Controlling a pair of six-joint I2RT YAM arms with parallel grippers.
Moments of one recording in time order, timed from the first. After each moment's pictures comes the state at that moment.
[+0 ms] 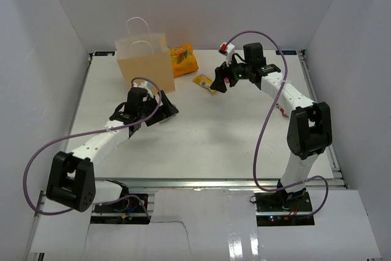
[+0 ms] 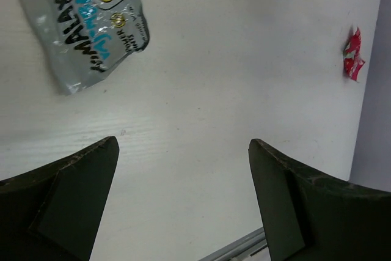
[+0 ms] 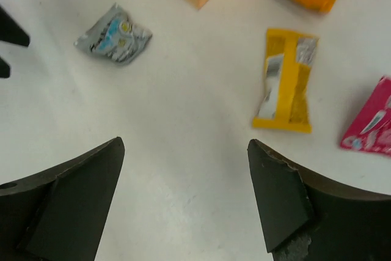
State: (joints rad) left arm -0.30 1.25 0.76 -0.16 0.22 -0.71; right arm 0.35 1.83 1.56 -0.30 -0.68 -0.28
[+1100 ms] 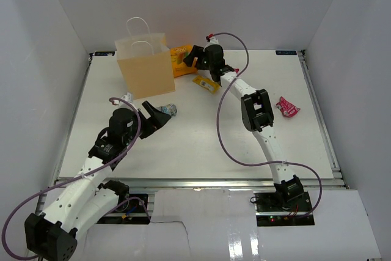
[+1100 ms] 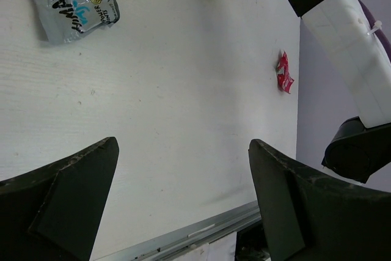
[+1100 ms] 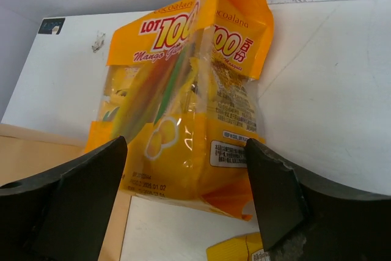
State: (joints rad) left arm -0.42 0.78 0.62 -0.26 0.07 -0.89; right arm 0.45 2.73 2.38 0.09 -0.18 0.55
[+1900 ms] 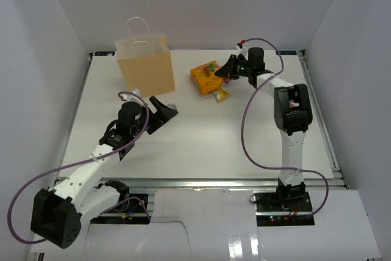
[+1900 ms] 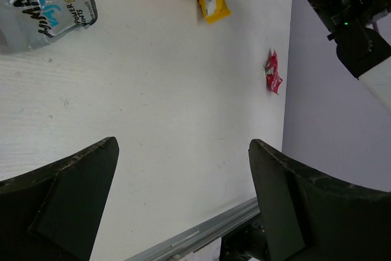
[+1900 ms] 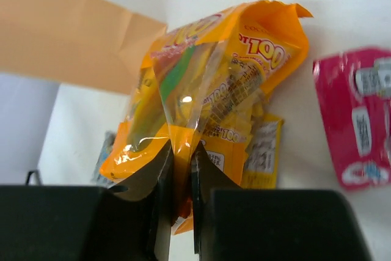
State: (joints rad) left arm -0.42 0.92 0.62 -0.13 0.11 -0.95; right arm 0.25 2.29 1.70 0.19 -0.68 0.54
